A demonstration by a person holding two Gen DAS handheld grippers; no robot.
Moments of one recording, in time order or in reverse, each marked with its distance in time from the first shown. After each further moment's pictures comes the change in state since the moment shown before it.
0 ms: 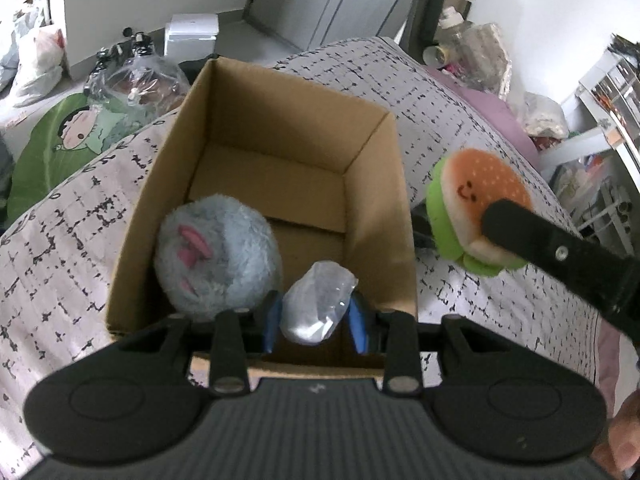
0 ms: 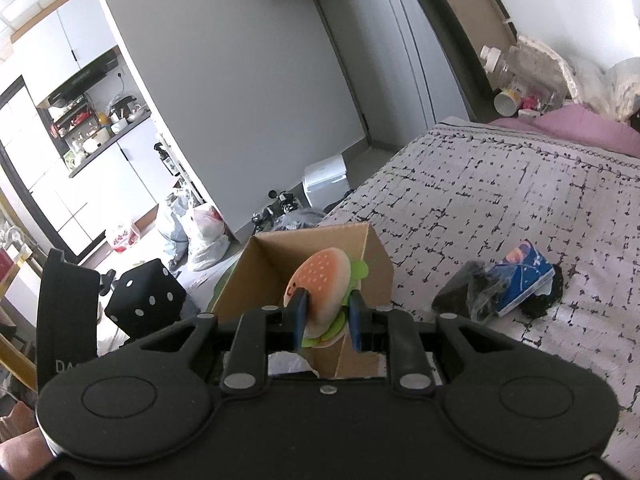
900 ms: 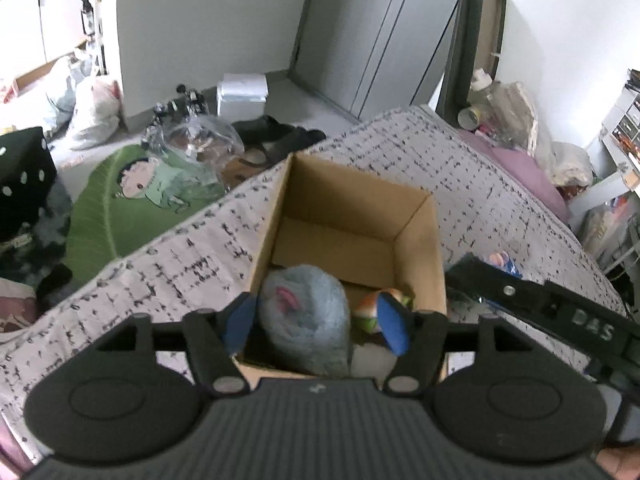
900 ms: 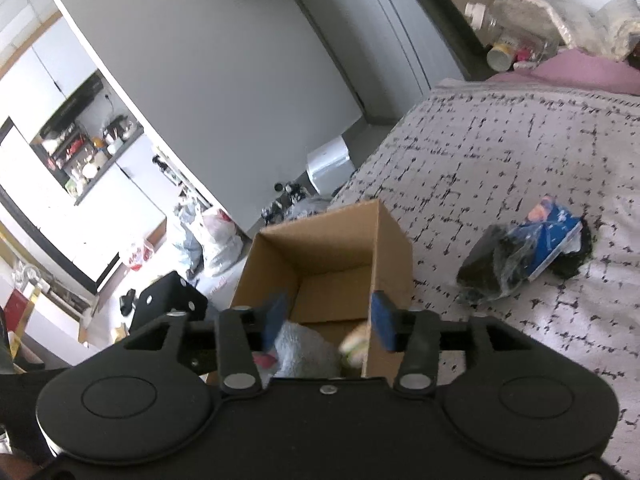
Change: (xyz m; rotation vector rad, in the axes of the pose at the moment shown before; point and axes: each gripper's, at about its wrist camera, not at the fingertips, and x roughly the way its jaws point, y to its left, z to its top) left arm -0.072 0.013 0.010 -0.003 -0.180 0.145; right arm 0.016 -0.009 -0.001 0.148 0.035 0.047
